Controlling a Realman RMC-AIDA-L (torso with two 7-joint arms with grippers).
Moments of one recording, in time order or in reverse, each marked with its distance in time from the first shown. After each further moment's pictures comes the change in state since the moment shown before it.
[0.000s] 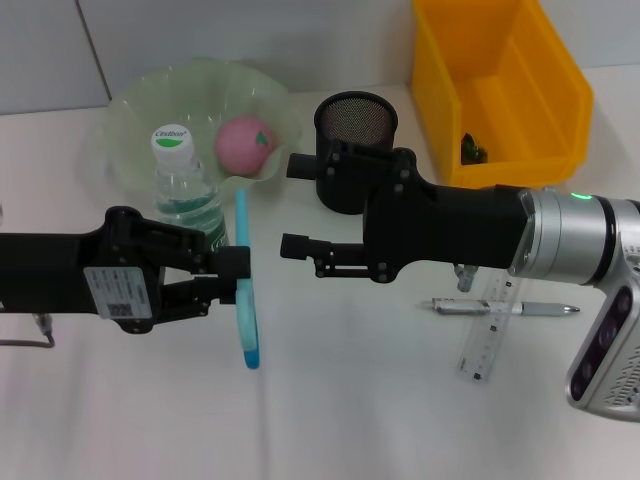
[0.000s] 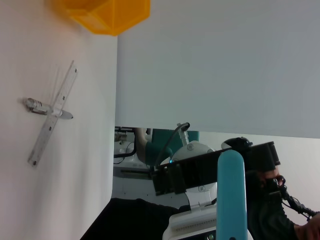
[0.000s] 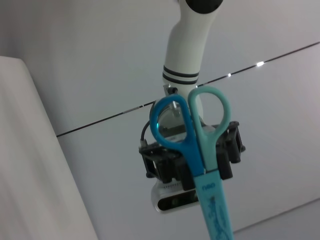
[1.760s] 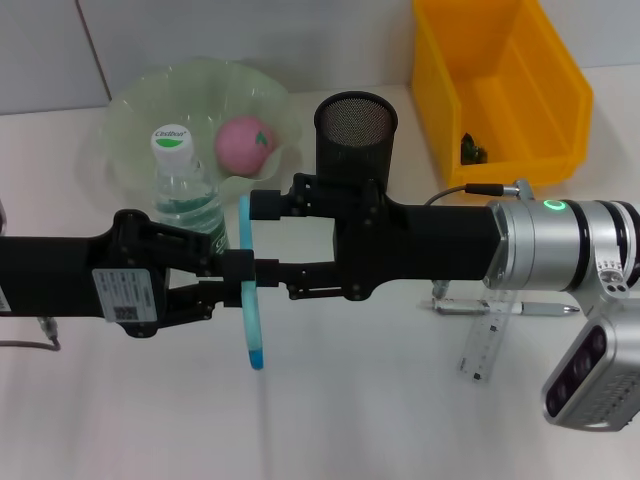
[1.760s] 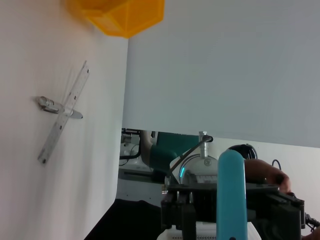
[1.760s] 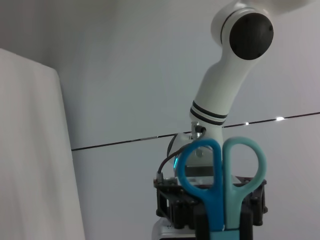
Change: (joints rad) left arm -0.003 -0.002 0.000 -0.017 0.015 -0.023 -0.022; right arm 0.054 0.003 -0.067 0.041 0.001 -0.021 -0.206
